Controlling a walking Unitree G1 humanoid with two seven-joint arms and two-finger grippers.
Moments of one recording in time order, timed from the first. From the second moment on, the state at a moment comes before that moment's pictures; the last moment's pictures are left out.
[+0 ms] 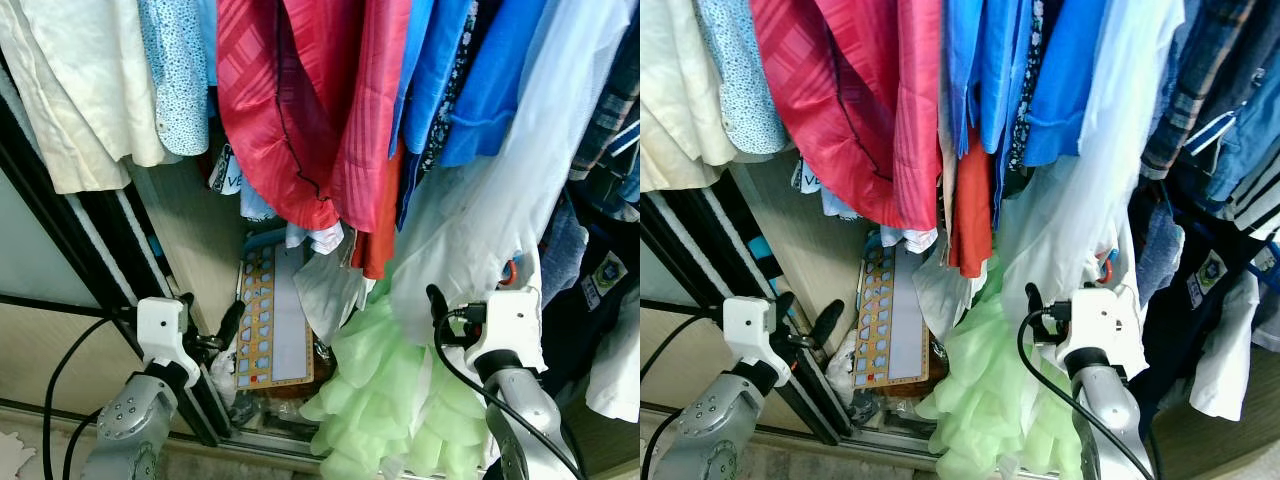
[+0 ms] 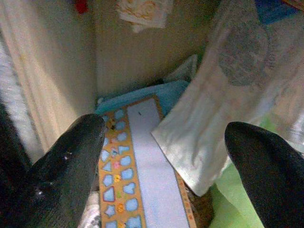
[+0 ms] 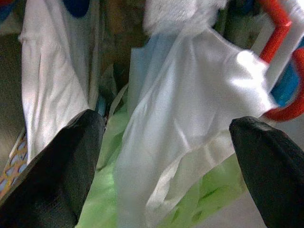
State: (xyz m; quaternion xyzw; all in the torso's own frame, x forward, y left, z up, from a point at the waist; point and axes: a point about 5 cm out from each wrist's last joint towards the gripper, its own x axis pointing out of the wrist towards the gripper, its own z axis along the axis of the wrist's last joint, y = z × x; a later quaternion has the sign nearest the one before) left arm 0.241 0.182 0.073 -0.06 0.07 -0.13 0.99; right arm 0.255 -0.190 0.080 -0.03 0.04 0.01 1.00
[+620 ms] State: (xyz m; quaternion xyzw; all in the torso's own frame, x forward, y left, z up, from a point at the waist) left arm 0.214 0.180 0.072 -0.06 0.09 -0.14 0.98; right arm 0.240 -0.172 0.077 -0.09 0.05 0.05 0.99
